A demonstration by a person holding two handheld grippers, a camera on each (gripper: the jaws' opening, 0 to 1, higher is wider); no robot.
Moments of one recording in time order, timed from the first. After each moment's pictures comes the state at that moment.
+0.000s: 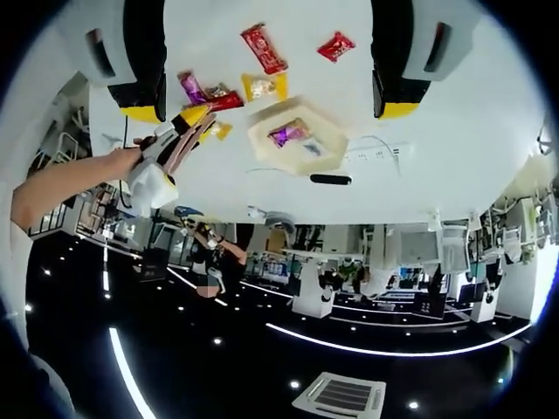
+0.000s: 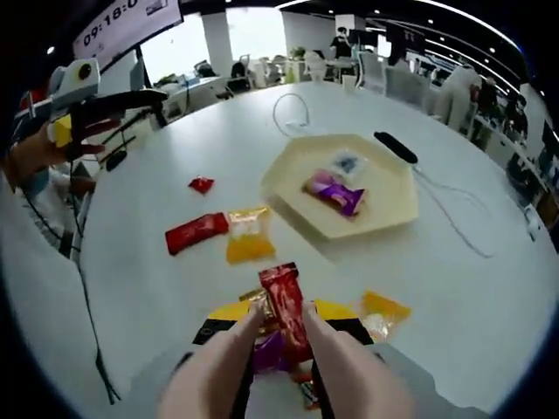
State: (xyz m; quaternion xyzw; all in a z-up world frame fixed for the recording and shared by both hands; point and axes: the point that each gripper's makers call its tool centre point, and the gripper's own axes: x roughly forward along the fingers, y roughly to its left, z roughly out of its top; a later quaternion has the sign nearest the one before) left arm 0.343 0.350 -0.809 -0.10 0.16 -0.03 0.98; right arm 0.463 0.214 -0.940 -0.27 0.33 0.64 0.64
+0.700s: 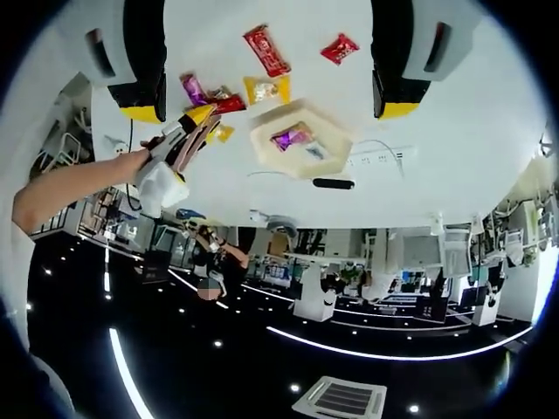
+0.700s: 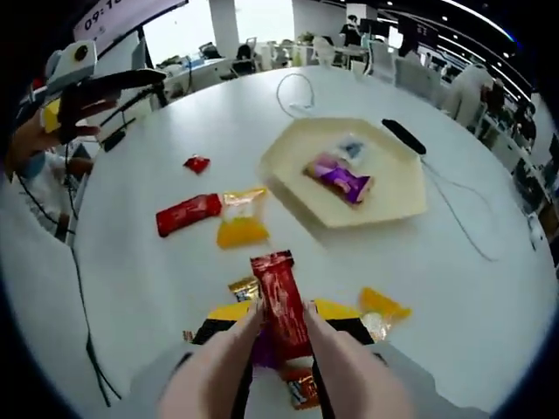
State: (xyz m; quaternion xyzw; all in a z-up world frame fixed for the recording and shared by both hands) left arm 0.346 0.346 -0.814 -0.10 0.17 -0.04 0.98; right arm 0.476 0.214 -0.958 -0.32 0.32 0.64 0.62
